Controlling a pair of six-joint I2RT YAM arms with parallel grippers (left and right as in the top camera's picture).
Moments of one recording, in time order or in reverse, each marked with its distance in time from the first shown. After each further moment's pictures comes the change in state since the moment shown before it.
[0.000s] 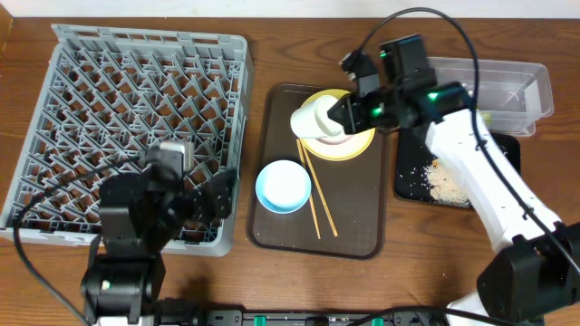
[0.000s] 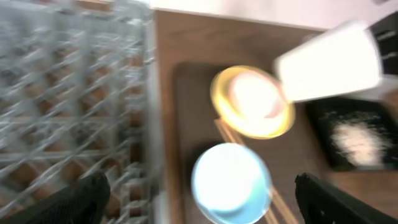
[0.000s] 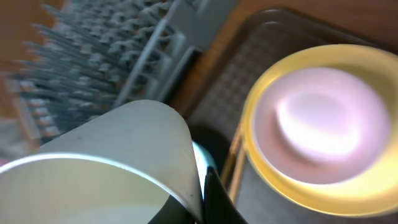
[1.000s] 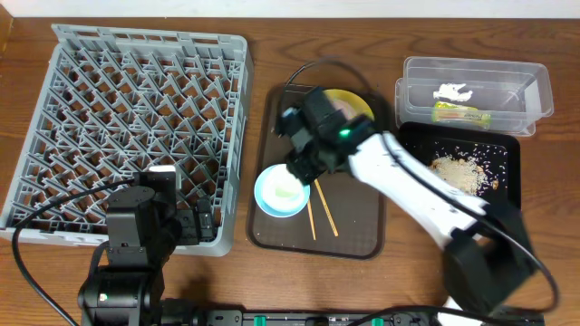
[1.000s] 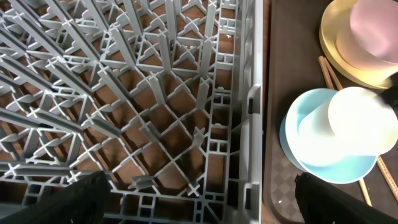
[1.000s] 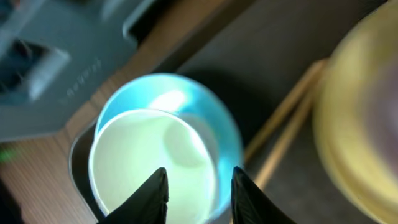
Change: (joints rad) left arm 0.000 -0.064 0.001 -0.332 -0.369 0.064; right arm 0.360 0.137 -0.065 -0.027 0.368 -0.122
